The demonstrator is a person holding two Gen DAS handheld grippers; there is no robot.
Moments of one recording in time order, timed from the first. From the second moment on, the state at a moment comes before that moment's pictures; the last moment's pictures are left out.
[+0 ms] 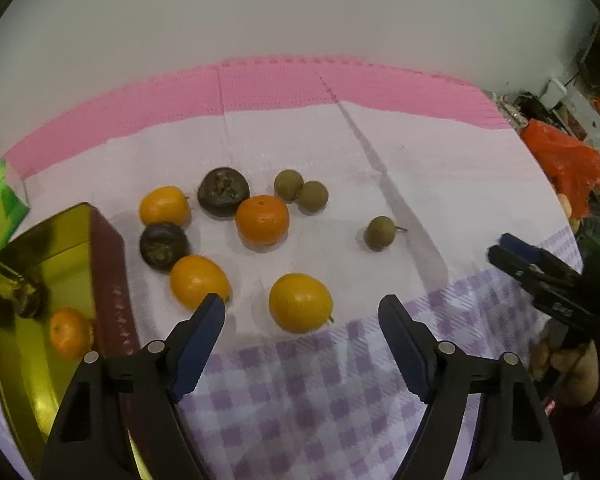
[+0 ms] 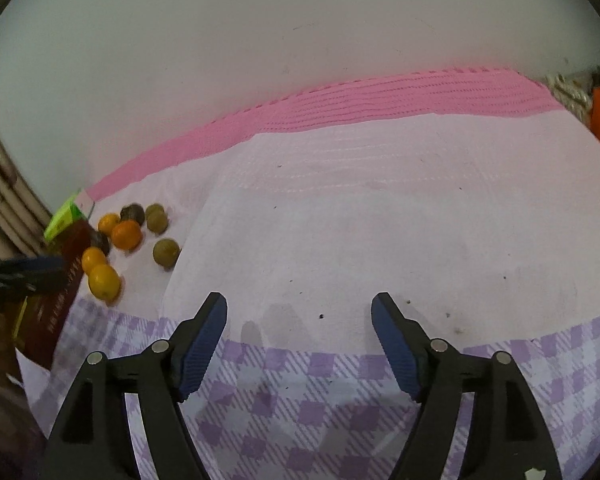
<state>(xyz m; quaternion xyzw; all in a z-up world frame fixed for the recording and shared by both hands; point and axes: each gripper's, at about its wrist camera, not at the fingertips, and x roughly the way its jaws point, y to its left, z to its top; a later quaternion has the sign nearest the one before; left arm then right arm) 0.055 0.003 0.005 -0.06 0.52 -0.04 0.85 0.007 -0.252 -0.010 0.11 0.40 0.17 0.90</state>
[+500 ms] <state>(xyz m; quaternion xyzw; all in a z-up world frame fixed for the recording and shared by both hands) 0.063 0.001 -0.023 -0.08 0.53 -0.04 0.84 0.007 -0.253 -0.012 0.12 0.40 0.18 0.89</state>
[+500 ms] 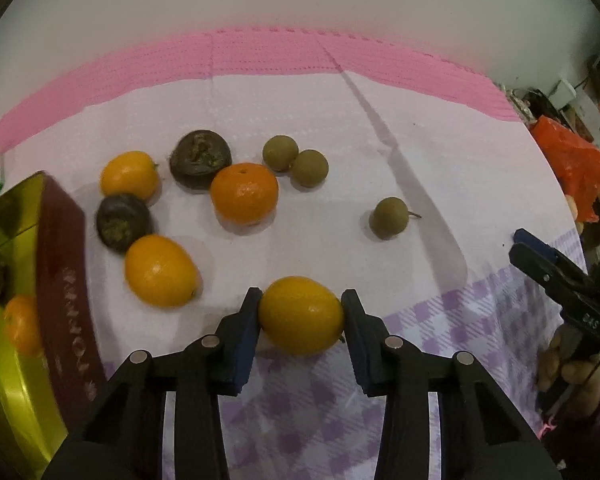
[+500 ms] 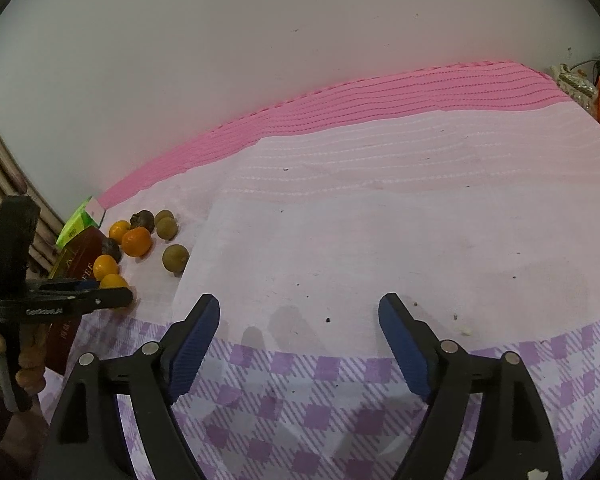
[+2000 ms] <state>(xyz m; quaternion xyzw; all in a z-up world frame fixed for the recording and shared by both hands) -0.098 0.139 0.068 -0.21 0.44 0.11 0.87 -0.030 -0.110 0.052 -0.04 0.35 0.39 0.85</state>
